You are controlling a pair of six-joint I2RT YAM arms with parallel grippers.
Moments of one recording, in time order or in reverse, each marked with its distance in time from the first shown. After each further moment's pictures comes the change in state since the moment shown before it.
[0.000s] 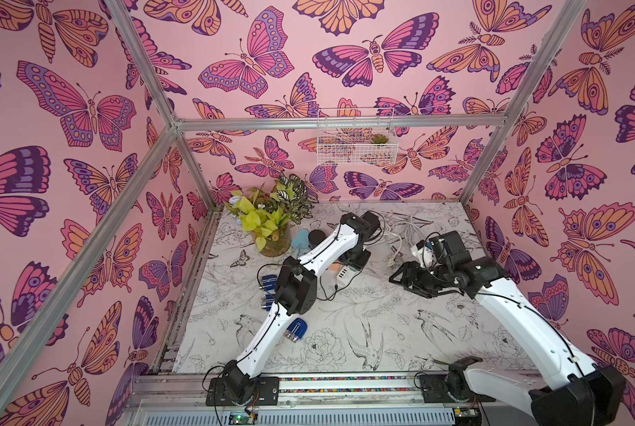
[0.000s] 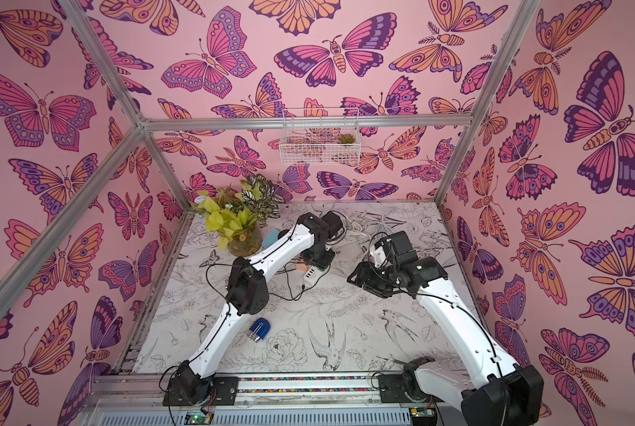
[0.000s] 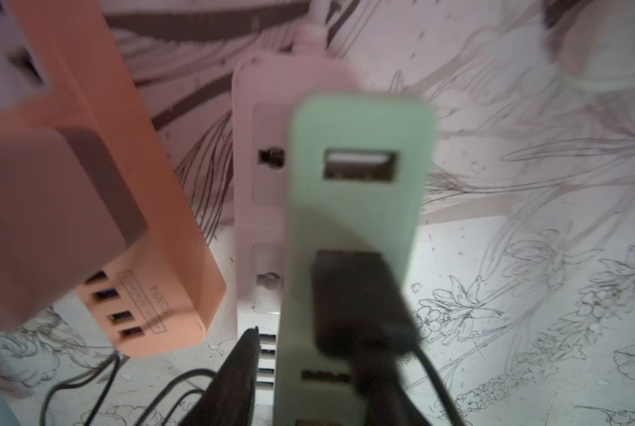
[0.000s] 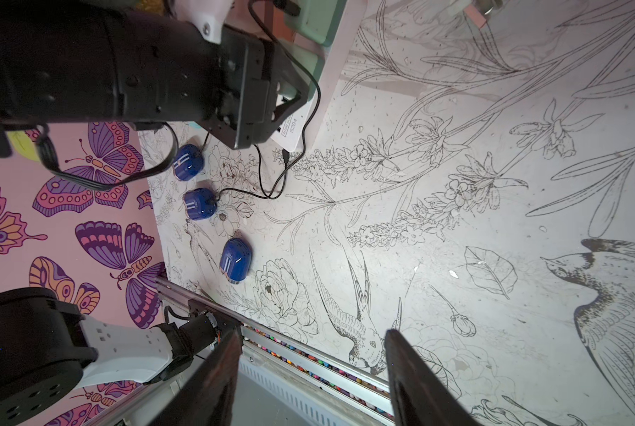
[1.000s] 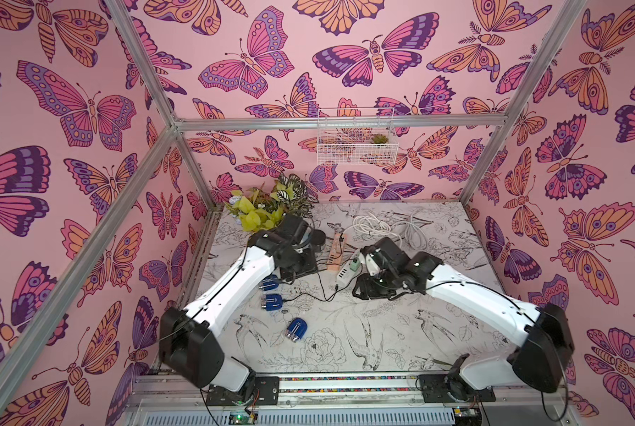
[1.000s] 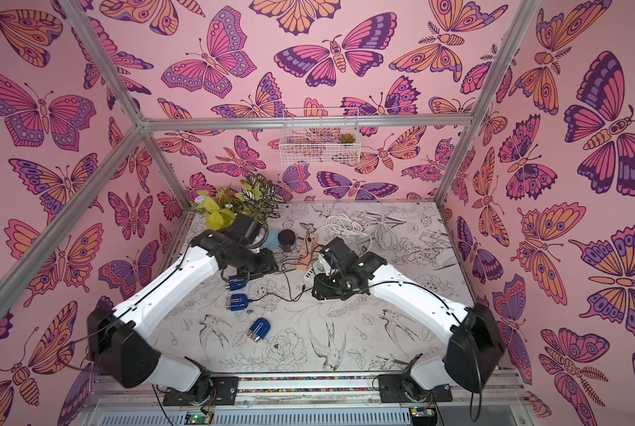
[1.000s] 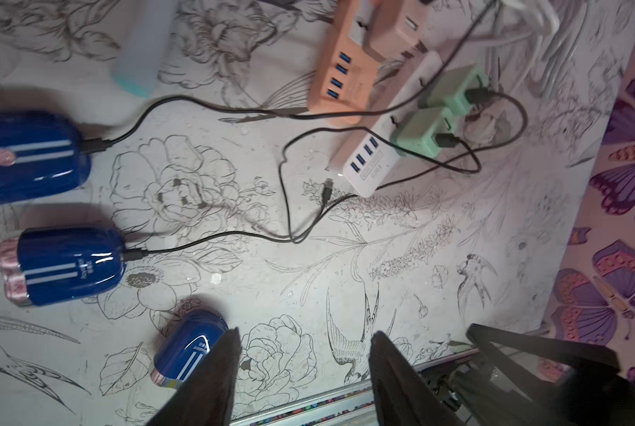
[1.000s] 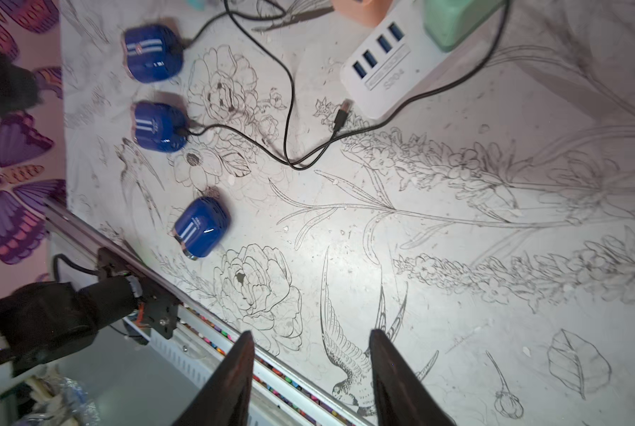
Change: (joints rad) left arm 0.292 -1.123 -1.192 0.418 0.212 -0.521; right arm 0.467 0.357 0.146 0.129 0.250 -0.073
